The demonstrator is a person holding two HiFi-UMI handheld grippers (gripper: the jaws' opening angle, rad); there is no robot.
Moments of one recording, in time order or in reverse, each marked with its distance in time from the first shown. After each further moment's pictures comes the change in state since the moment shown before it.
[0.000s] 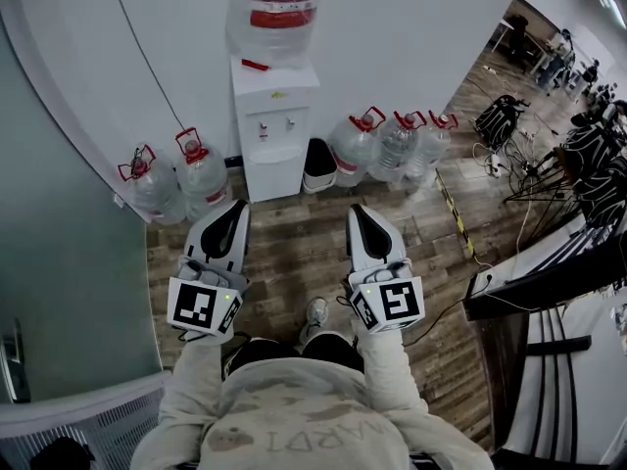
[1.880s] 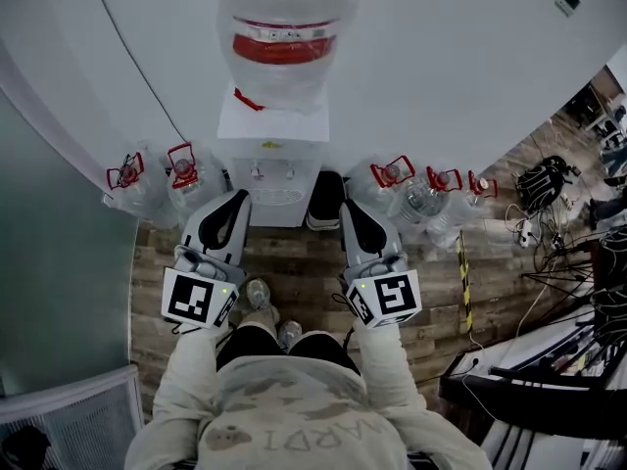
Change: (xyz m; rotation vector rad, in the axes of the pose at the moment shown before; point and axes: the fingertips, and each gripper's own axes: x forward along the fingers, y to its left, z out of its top) left arm 0.308 0.092 -0.076 0.044 0.059 0.204; right arm 0.282 -0.213 -0.085 0.054 0.059 0.286
